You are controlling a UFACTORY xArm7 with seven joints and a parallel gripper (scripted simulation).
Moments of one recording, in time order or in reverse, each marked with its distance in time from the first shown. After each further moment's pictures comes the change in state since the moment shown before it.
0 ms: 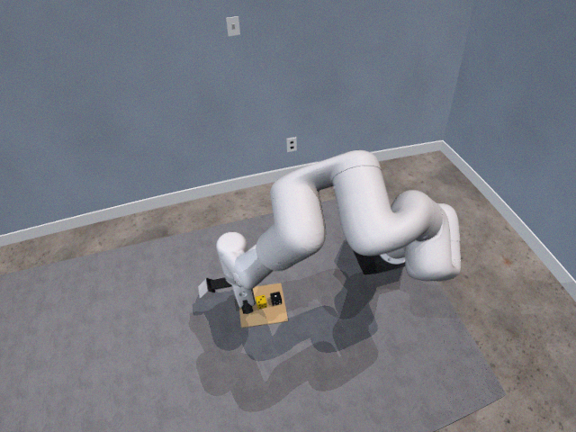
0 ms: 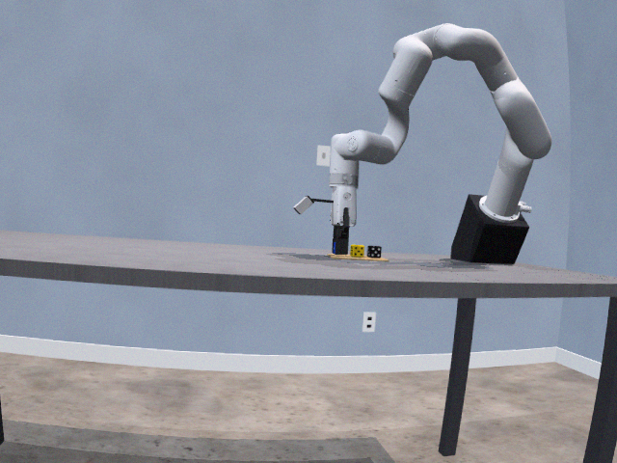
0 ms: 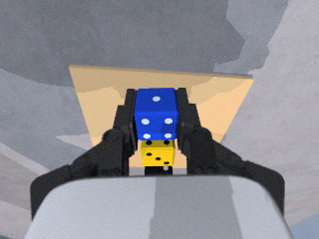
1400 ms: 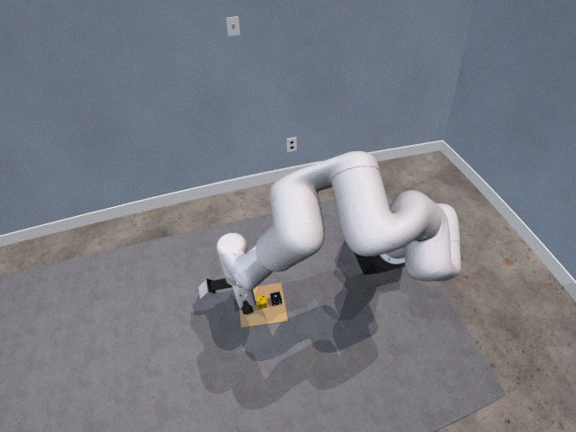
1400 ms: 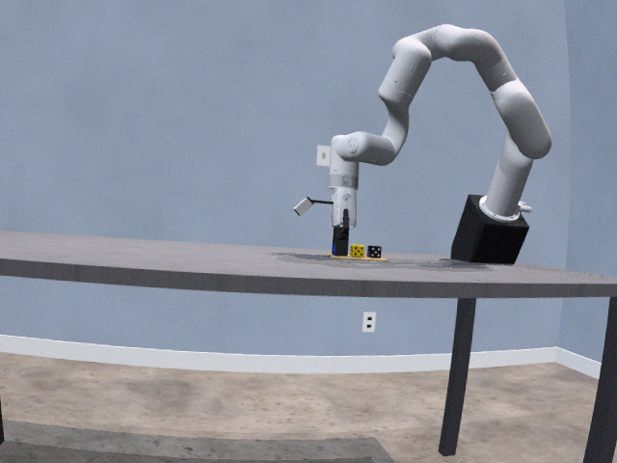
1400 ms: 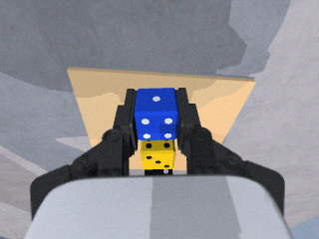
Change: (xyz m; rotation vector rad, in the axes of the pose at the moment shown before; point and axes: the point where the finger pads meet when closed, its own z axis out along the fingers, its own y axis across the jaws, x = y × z) arm 0.000 0.000 0.003 0.000 0.000 0.000
